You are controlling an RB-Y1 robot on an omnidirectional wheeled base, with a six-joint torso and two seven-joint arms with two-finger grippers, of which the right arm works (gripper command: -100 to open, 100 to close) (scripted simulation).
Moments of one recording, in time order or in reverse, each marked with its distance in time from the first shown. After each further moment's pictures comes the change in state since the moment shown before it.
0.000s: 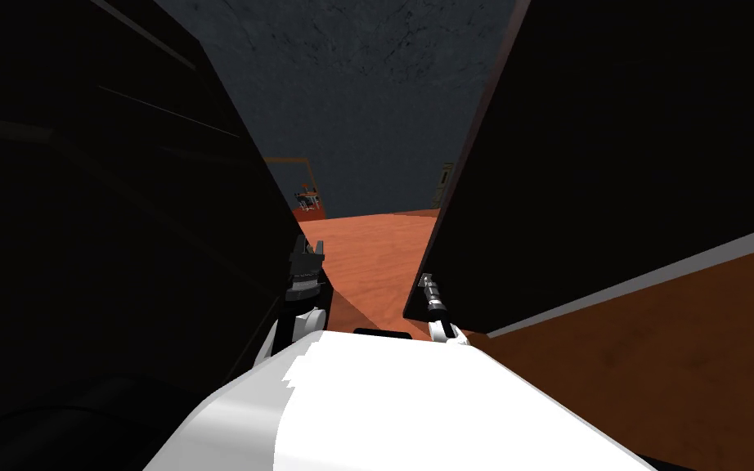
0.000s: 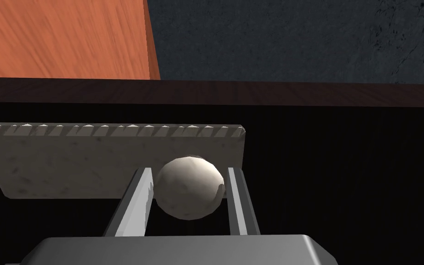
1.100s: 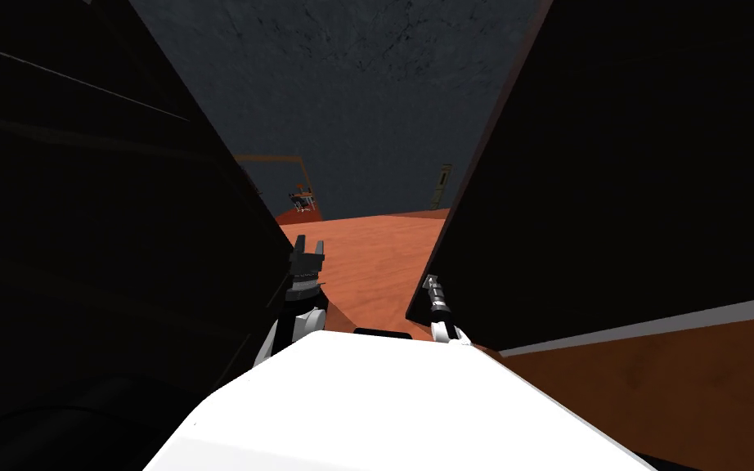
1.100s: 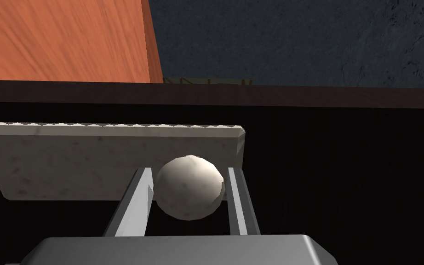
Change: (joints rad) arm -0.015 -0.010 -0.059 0.046 -0.038 -0.014 0.026
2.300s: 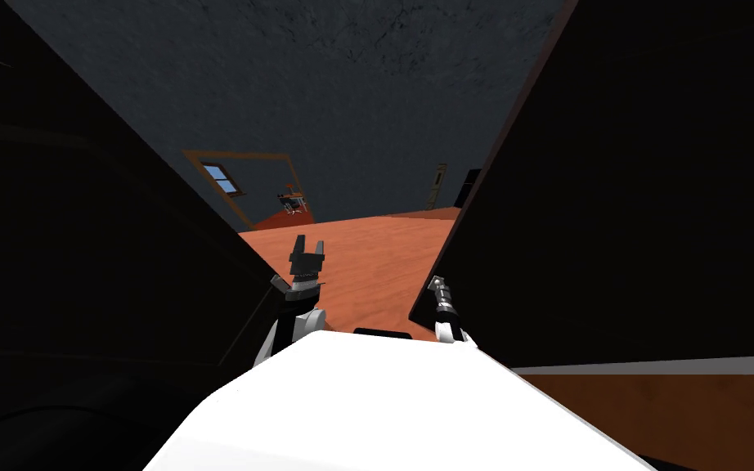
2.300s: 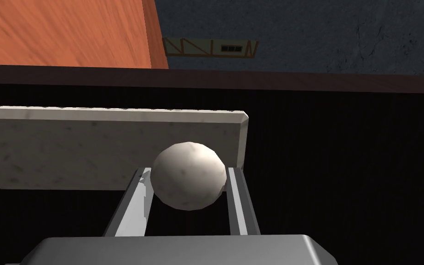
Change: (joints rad) arm 0.011 -0.009 -0.075 -0.020 -0.046 0.029 0.030
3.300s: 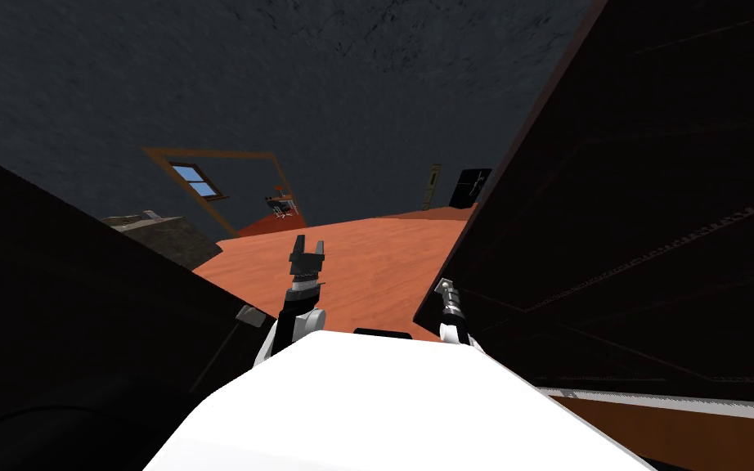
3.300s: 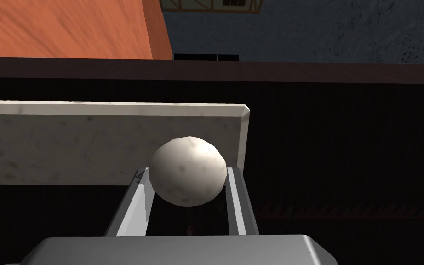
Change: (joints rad) arm 0.014 -0.009 -0.079 -0.007 -0.048 0.006 0.032
